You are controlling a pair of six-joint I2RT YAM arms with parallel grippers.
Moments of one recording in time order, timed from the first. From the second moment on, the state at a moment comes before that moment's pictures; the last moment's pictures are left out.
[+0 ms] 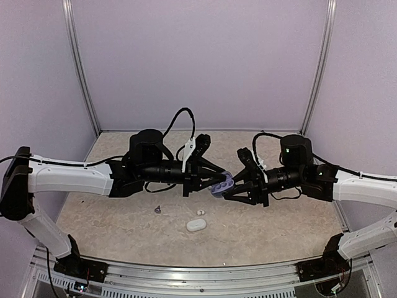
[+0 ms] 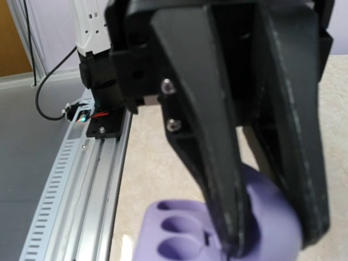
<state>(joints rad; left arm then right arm) -0.98 1.56 1.01 0.43 0.54 0.07 0.83 1.17 0.77 0.07 -0.75 -0.17</state>
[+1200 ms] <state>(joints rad) -0.98 1.55 0.97 0.52 0.48 0.01 0.81 1.20 0.71 0.27 -0.79 0.00</state>
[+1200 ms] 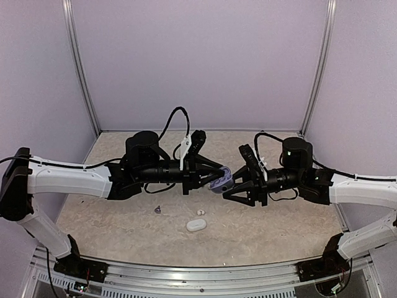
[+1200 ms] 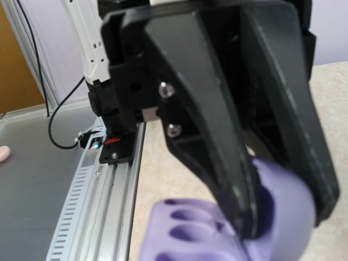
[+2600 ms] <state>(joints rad) -0.92 1.38 0.79 0.62 0.29 -0.05 0.73 1.19 0.68 0.28 -0.82 -0.02</state>
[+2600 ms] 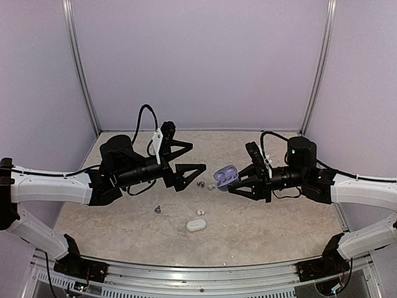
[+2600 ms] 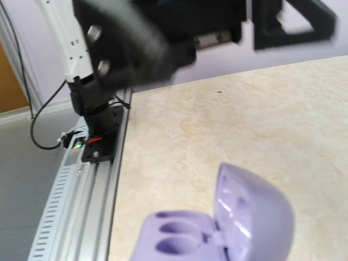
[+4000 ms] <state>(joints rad) -0.66 1.91 1.11 -0.13 0.28 0.06 0.68 1.11 0.61 0.24 -0.84 -0.02</state>
